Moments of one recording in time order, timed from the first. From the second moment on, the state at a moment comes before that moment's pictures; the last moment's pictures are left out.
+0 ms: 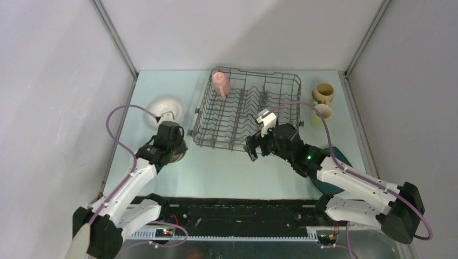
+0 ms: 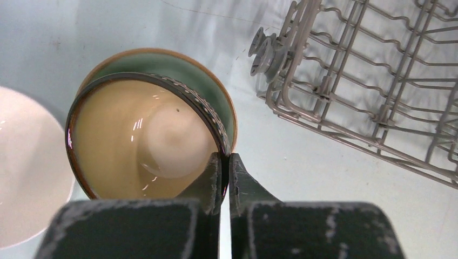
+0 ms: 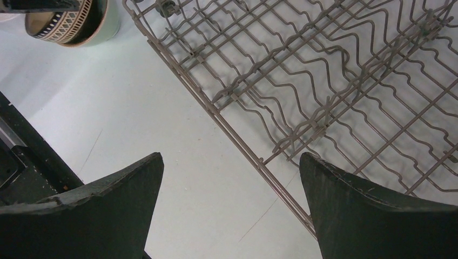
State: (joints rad) left arm -0.36 0.97 0.66 -0.49 -0.28 -0.53; right arm 0.87 1.07 0.77 -0.14 0.11 0.15
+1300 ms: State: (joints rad) left arm -0.39 0.73 0.64 0.14 0.33 -1.20; right arm 1.05 1.20 0.77 0.42 0.21 0.39
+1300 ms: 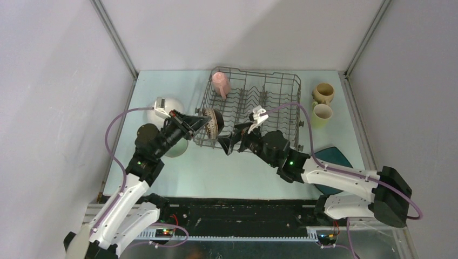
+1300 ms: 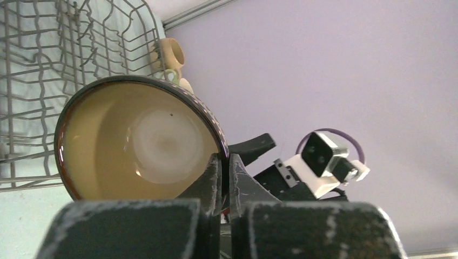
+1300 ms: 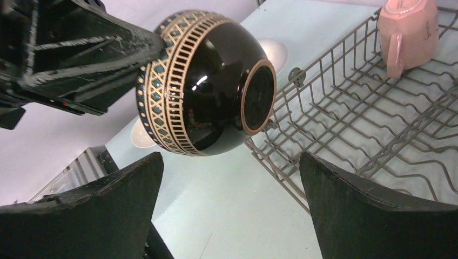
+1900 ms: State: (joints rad) left arm -0.41 0.77 0.64 0.16 0.33 -1.25; right arm 1.08 1.33 0.82 0.51 0.22 0.33
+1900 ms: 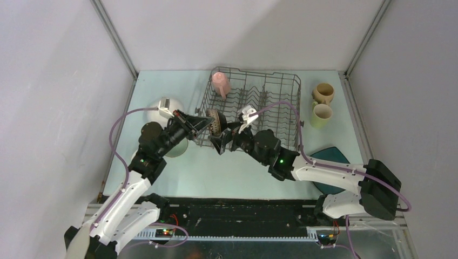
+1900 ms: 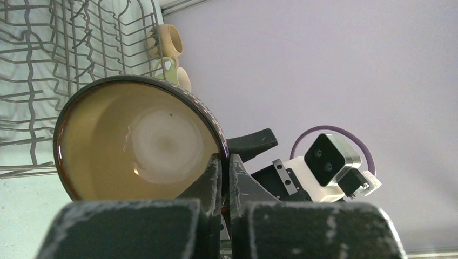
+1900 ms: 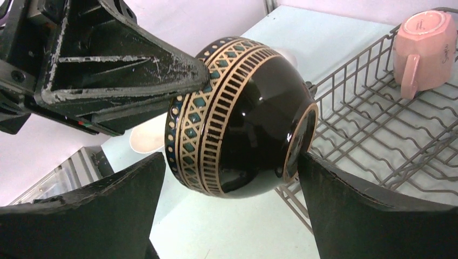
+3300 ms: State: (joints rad) left arm -0.37 1.13 0.76 0.23 0.36 -1.11; right arm 0.64 1.32 0.83 0.15 0.27 0.21
